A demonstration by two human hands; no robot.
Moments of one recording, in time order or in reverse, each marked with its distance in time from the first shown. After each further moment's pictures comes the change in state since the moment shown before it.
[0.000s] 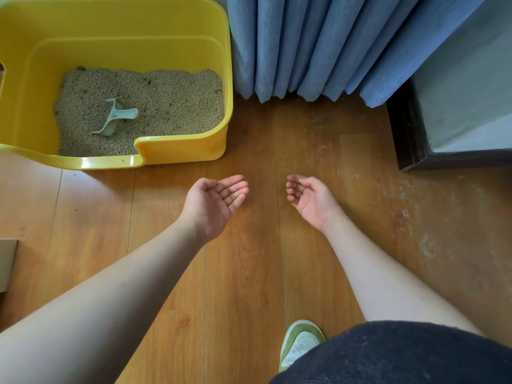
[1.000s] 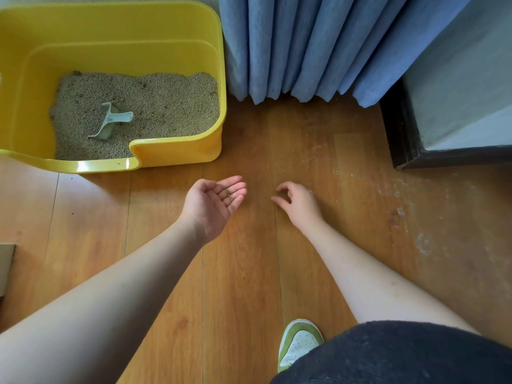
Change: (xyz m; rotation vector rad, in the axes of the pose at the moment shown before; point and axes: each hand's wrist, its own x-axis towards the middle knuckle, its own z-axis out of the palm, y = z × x) left_hand 0.000 -0.004 0.006 0.016 0.005 -0.004; right_hand 0.001 0.022 0.002 -1.429 0.171 -0.353
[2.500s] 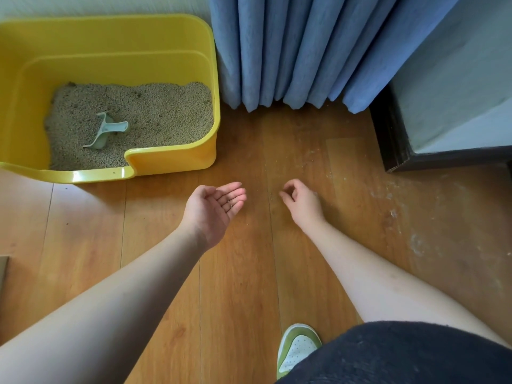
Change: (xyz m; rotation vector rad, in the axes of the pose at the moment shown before) left_hand -0.001 -0.005 0.006 0.024 -0.013 0.013; right_hand 0.003 0.003 -0.016 0.071 0.111 0.075
